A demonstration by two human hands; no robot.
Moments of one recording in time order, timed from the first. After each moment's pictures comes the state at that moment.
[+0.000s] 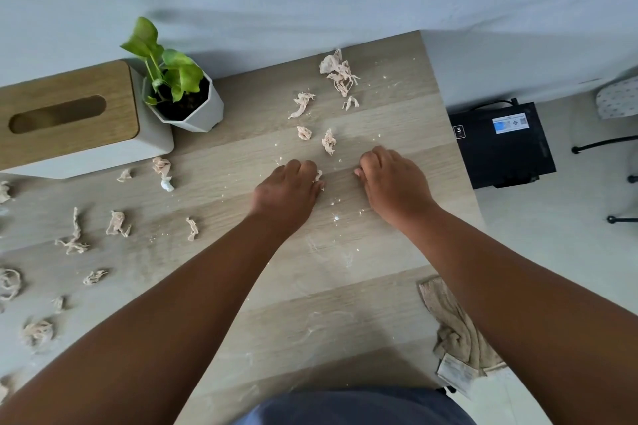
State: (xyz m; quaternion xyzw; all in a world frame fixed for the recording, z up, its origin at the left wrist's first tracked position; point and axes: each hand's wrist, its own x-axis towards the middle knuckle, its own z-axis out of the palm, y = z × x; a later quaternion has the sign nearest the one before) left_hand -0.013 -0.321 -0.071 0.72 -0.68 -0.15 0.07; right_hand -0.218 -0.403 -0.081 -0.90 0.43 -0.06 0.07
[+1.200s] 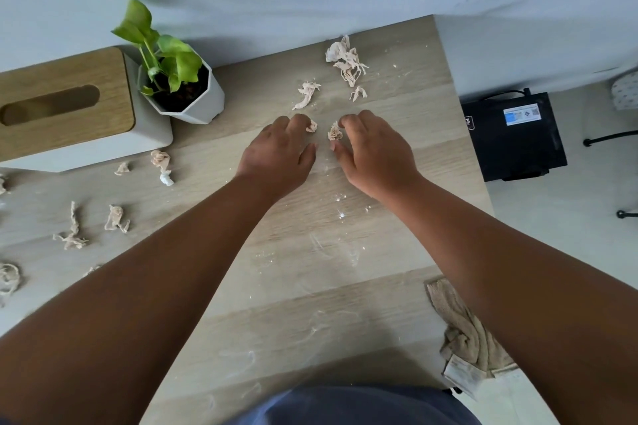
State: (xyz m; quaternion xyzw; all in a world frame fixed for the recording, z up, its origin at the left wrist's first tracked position) left_hand 0.018 -0.365 -0.061 0.71 -0.66 -0.18 0.13; right_hand -0.172 -0.425 -0.069 -0.87 0.45 -0.10 0.18
